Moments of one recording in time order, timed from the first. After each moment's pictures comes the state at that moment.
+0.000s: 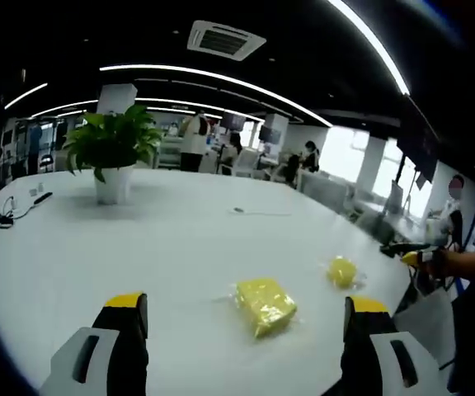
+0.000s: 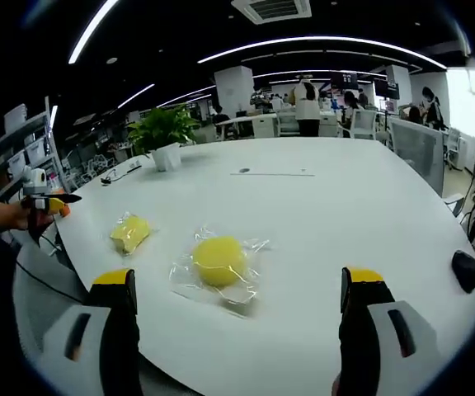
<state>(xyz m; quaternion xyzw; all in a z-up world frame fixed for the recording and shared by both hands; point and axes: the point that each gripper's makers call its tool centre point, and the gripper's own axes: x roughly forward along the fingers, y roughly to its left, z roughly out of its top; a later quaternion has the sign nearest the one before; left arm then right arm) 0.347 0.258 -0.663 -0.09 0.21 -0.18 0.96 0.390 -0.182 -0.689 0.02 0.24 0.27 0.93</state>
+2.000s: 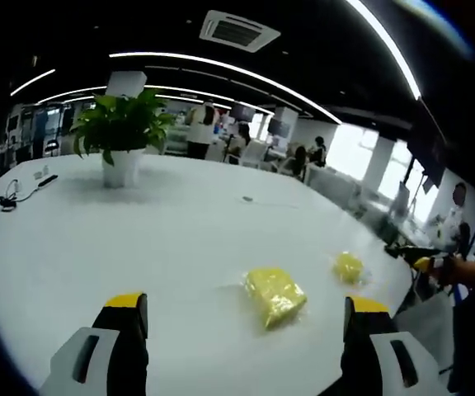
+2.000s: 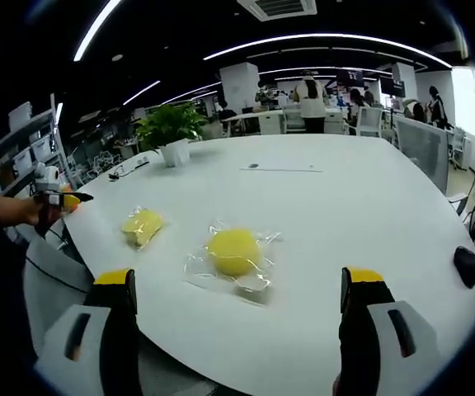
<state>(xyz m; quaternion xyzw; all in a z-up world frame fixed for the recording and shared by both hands) 0.351 0.274 -0.682 -0.11 0.24 -0.17 0.95 0.364 -0.175 -0.688 0.02 0.25 0.28 0.93</state>
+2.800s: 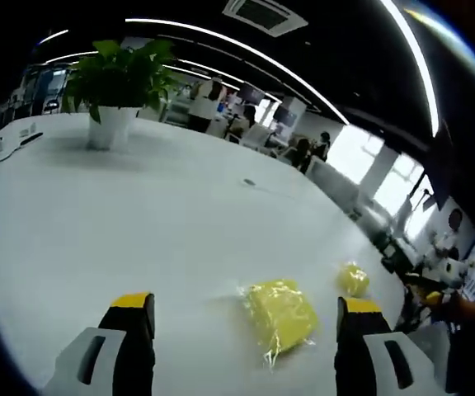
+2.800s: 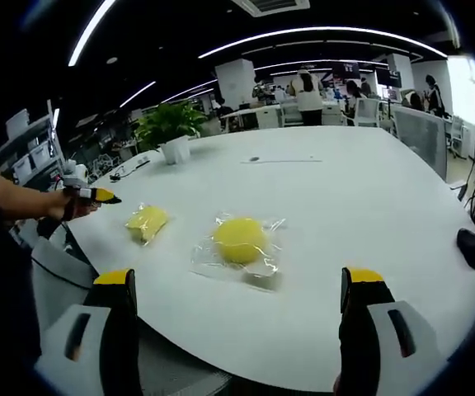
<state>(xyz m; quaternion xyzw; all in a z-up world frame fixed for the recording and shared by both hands) 0.421 0.252 -0.728 -0.19 0.30 -0.18 0.92 0.349 -0.172 -0.696 0.04 0.27 0.28 0.92</state>
